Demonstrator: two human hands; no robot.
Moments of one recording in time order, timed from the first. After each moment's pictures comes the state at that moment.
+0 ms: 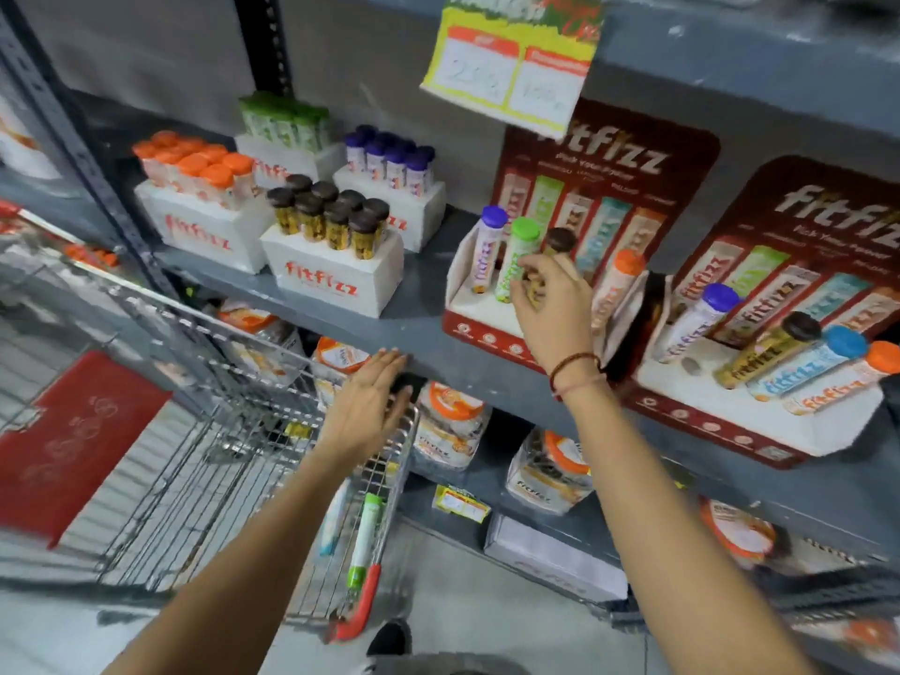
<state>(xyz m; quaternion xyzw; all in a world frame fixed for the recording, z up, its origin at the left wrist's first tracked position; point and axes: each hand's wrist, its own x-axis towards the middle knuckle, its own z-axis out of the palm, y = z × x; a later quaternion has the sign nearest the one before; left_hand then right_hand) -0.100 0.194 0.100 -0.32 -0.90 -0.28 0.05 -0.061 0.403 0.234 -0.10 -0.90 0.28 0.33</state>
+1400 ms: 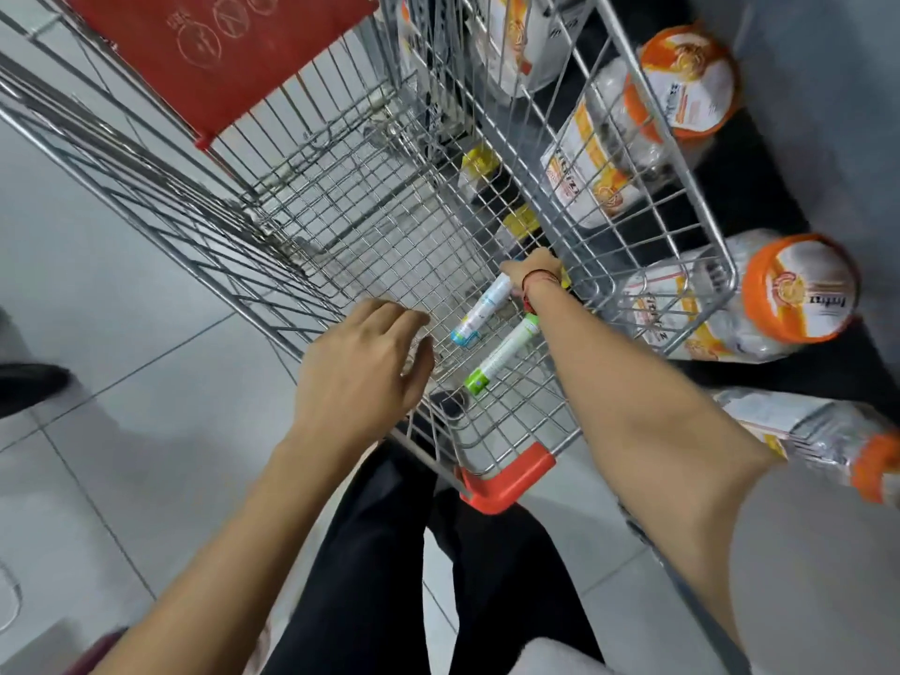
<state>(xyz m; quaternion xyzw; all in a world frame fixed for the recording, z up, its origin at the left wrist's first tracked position) 0.016 0.030 -0.012 0.00 -0.98 -0.18 -0.05 -0.156 0.183 -0.172 -0.22 -0.88 0.25 -0.33</state>
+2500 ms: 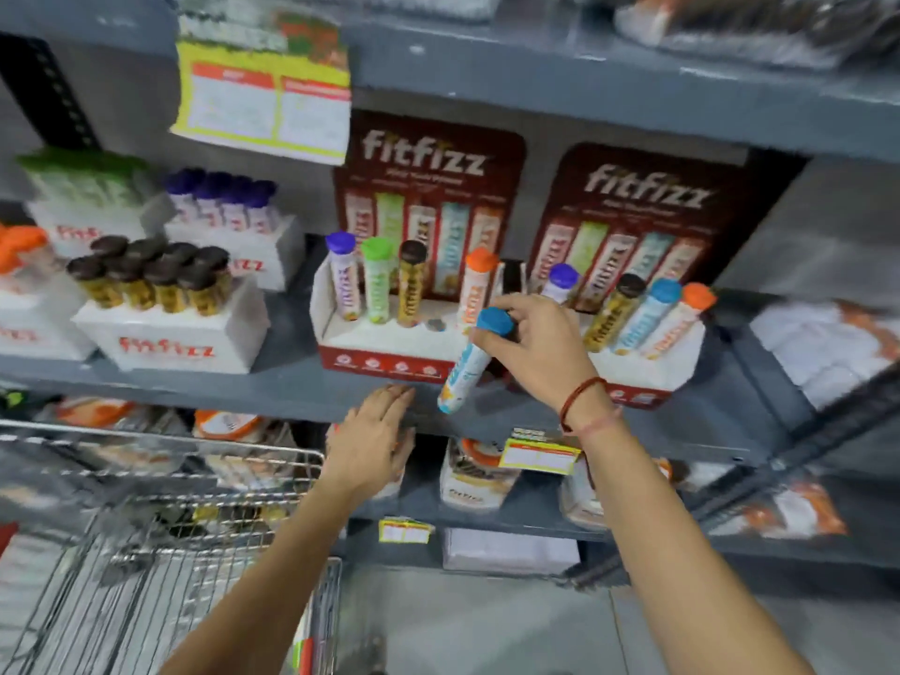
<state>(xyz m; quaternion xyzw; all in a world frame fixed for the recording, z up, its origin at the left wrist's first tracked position) -0.068 0.293 0.116 -0.47 -0.85 -0.23 0.02 0.031 0.458 0.265 -0.21 -0.90 0.31 0.22</state>
